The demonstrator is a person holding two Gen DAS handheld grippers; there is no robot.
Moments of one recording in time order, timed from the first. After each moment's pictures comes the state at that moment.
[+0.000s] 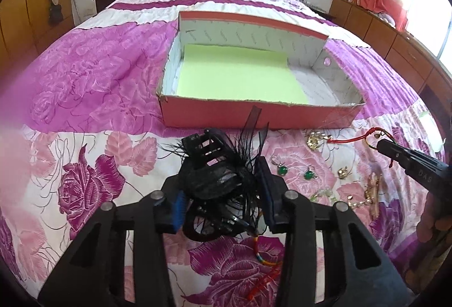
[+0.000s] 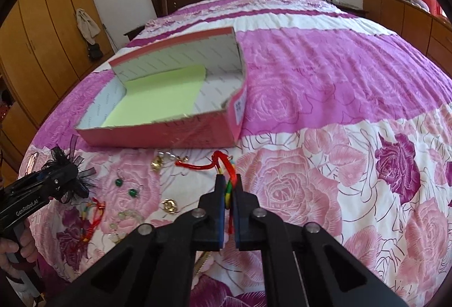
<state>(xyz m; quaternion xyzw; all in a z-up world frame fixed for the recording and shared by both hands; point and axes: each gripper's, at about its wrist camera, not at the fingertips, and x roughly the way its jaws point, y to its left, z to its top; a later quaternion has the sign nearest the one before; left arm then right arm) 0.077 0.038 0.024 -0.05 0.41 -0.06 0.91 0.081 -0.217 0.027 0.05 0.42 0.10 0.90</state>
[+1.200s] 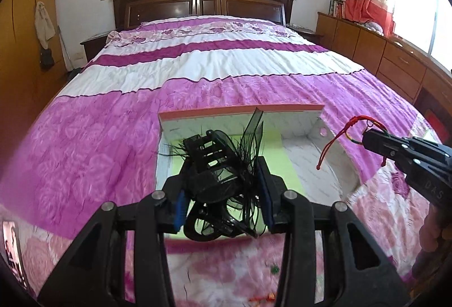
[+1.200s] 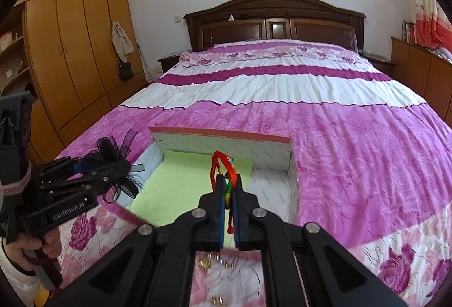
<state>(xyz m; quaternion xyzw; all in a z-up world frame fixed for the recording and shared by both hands) 0.165 0.026 0.088 0.00 0.34 -0.08 0.94 0.149 -0.168 0.113 0.02 0.33 0.17 0.93</state>
